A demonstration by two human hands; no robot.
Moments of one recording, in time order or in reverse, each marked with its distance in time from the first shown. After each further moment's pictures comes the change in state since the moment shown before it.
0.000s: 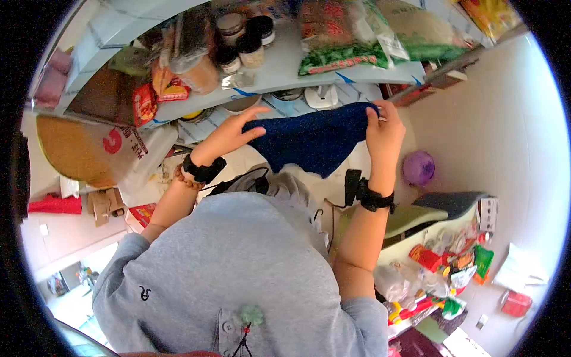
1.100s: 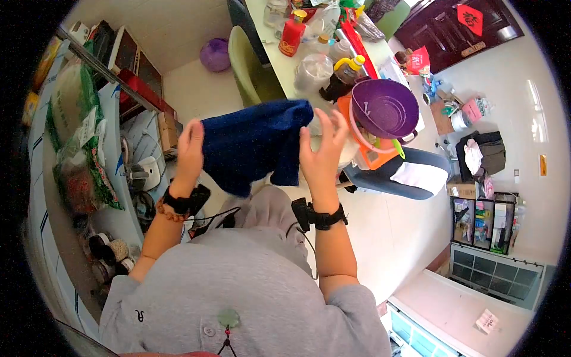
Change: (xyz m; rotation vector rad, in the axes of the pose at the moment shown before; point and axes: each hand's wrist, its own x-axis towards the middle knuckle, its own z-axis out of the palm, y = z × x) left_hand 0.045 0.165 0.216 -0.609 -0.964 0.308; right_hand -0.354 -0.073 -0.079 -0.665 1.187 0.757
